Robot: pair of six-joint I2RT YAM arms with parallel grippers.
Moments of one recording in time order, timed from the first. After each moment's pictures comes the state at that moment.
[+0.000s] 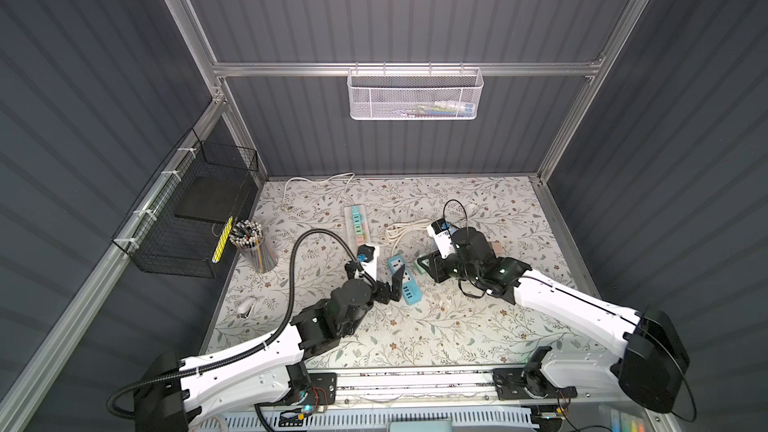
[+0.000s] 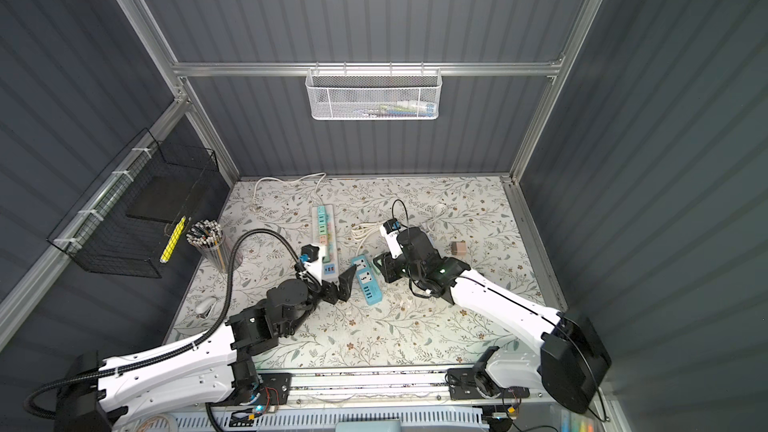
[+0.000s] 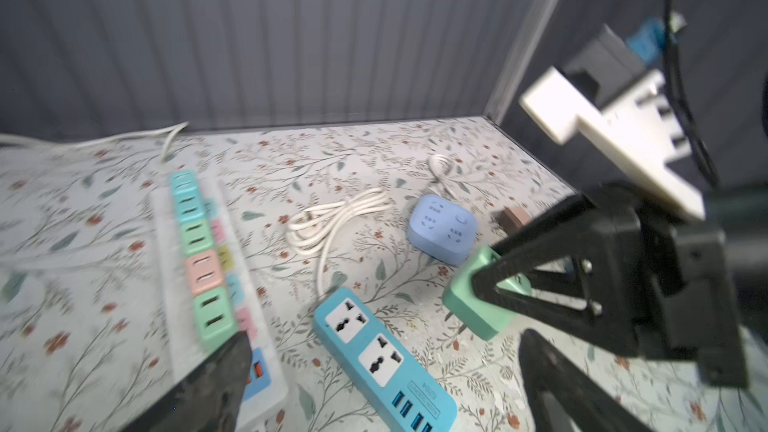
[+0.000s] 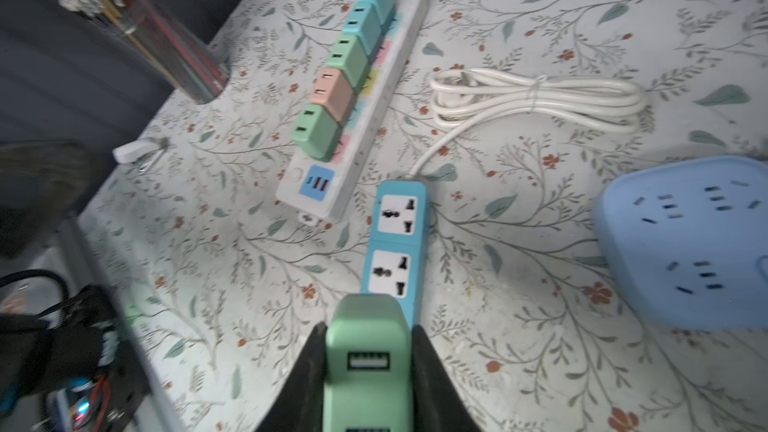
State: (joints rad) left arm -1.08 0.89 0.55 0.03 -0.63 -0.44; right arm 0.75 1.31 0.85 -0.19 -0.05 0.33
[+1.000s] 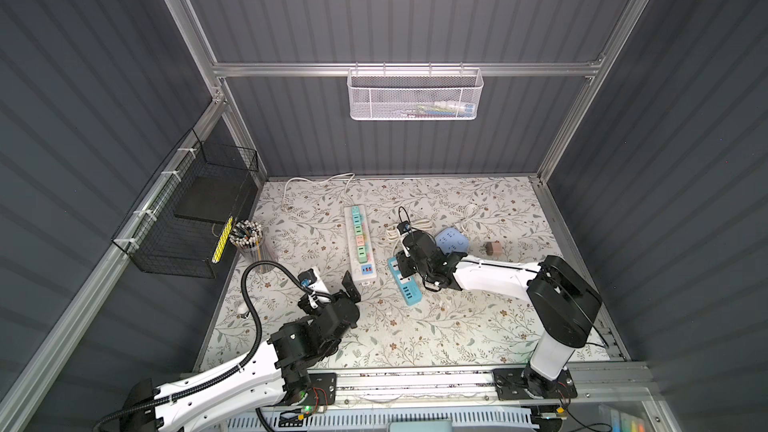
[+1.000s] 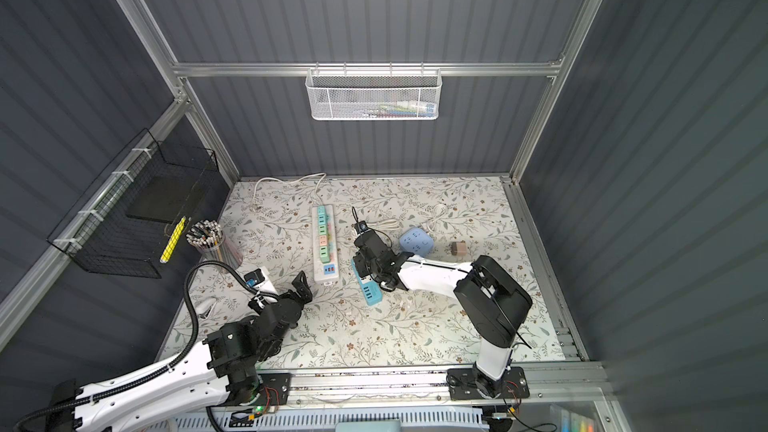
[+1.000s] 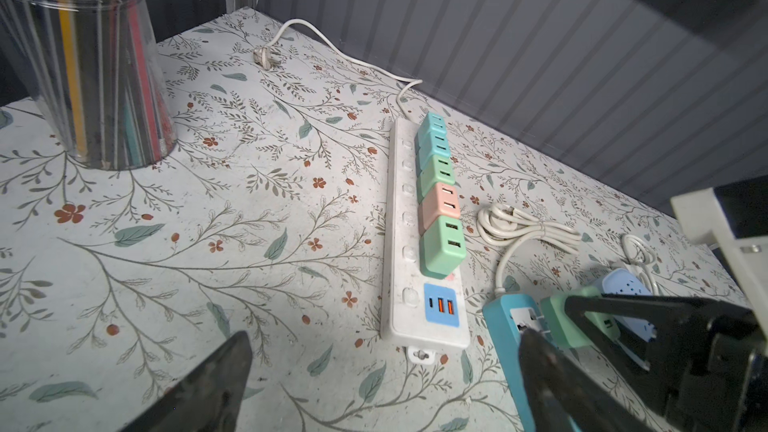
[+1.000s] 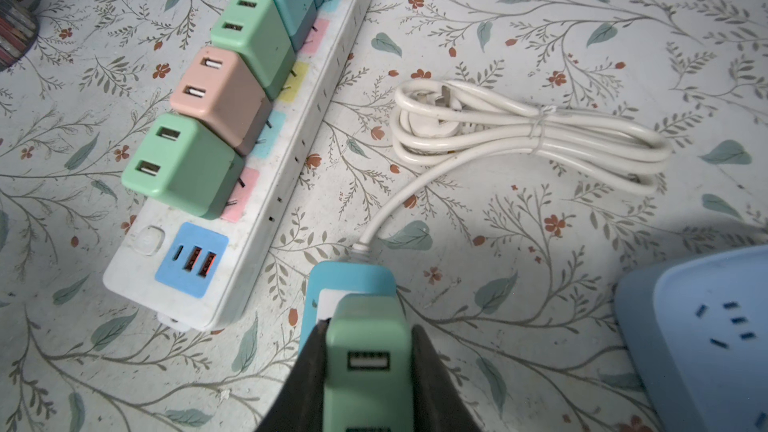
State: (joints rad) left arm -1.08 0.65 0.39 -0.40 -1.01 -0.98; right arm 0.86 1.76 1.03 -0.02 0.21 0.28
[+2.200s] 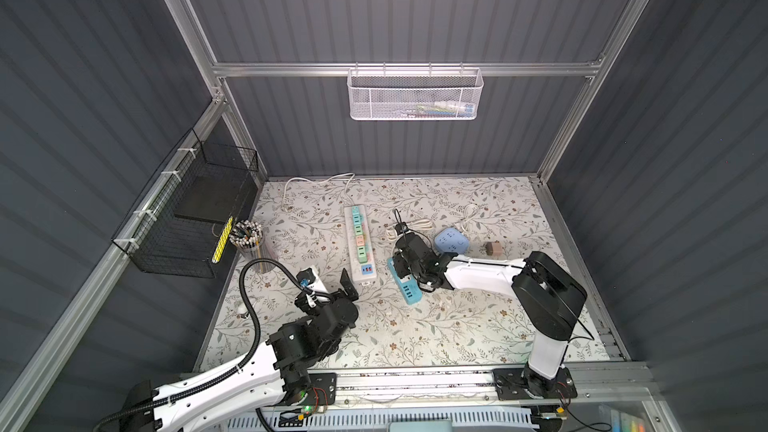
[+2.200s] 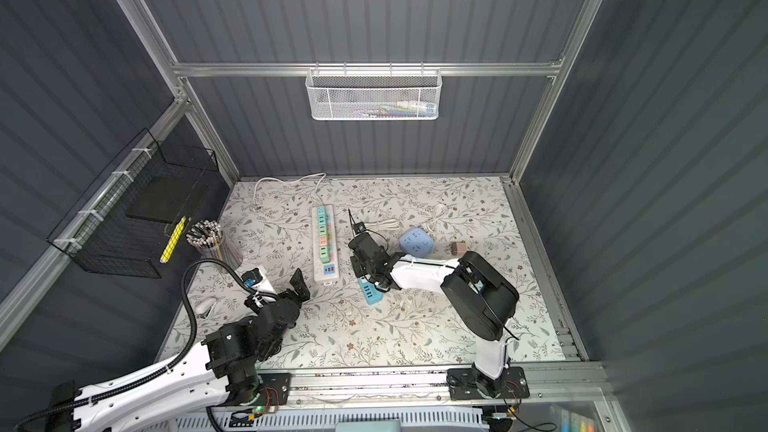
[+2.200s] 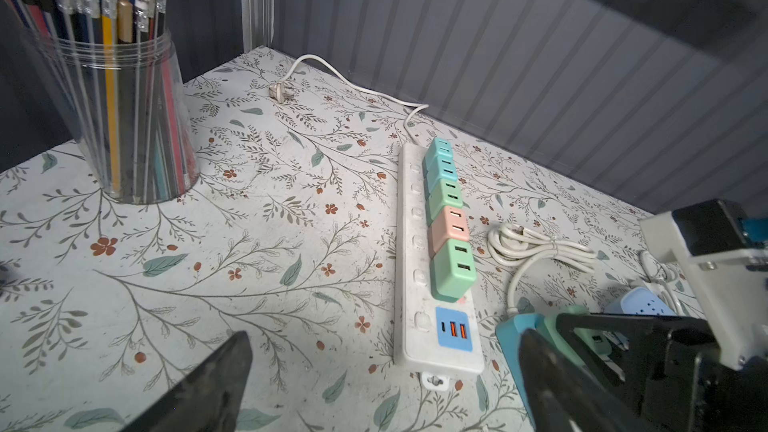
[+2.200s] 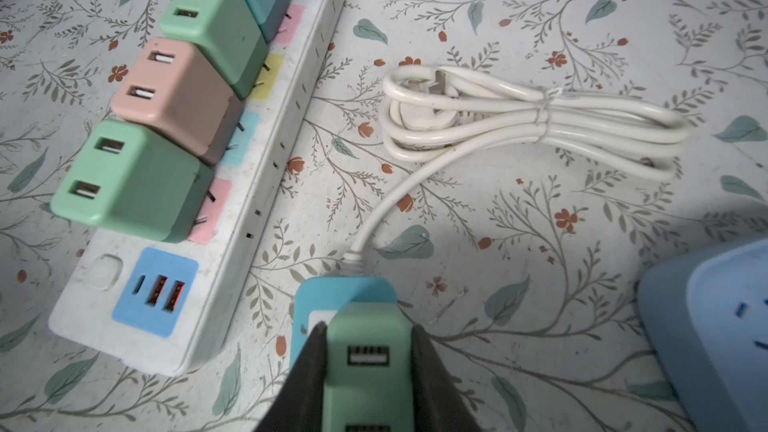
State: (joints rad) left arm -1.08 0.65 0.38 -0.36 -1.07 -0.89; right arm 0.88 1.84 1.09 -0.04 0.25 0.34
